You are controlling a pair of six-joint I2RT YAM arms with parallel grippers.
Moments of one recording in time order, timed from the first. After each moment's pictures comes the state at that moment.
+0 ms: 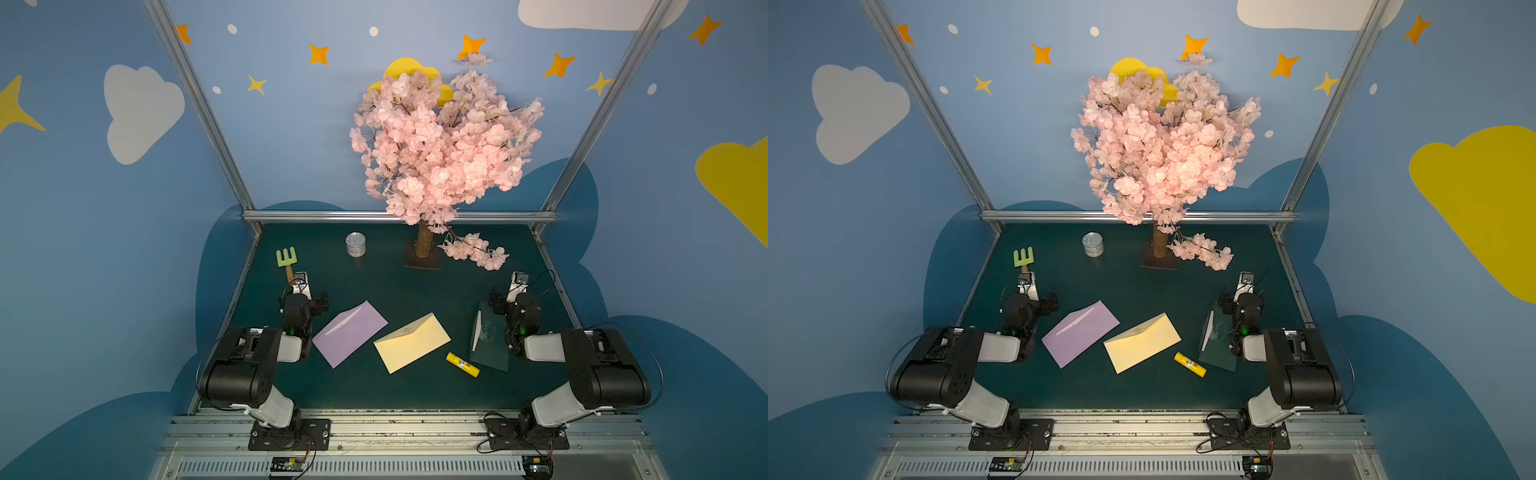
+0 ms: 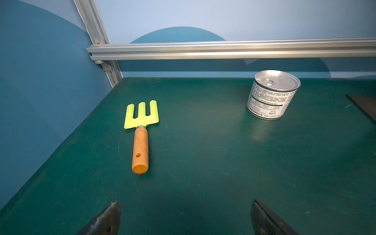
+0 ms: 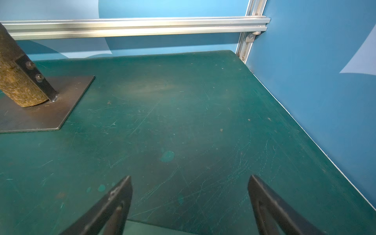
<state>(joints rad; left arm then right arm) -0.05 1.57 0.35 0.90 -0.21 -0.02 0.08 1.55 0.36 0.87 0.20 0.02</state>
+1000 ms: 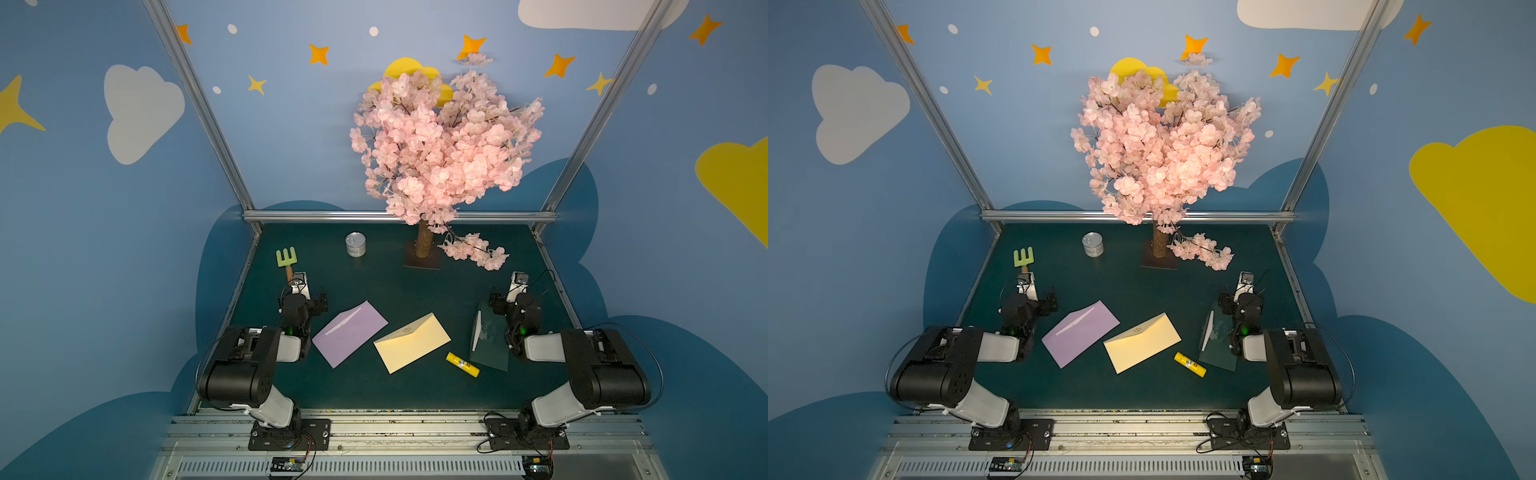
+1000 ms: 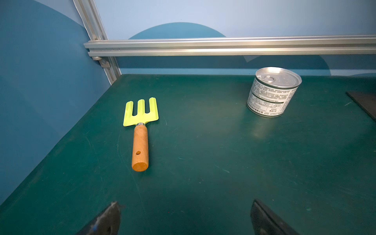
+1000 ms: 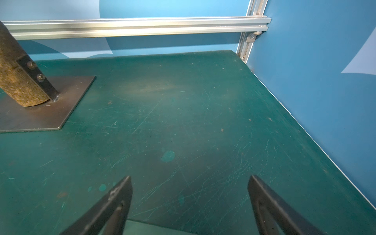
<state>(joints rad) -0.03 1.57 0.35 0.89 -0.17 -0.03 0.08 1.55 0.36 0.87 0.19 0.02</state>
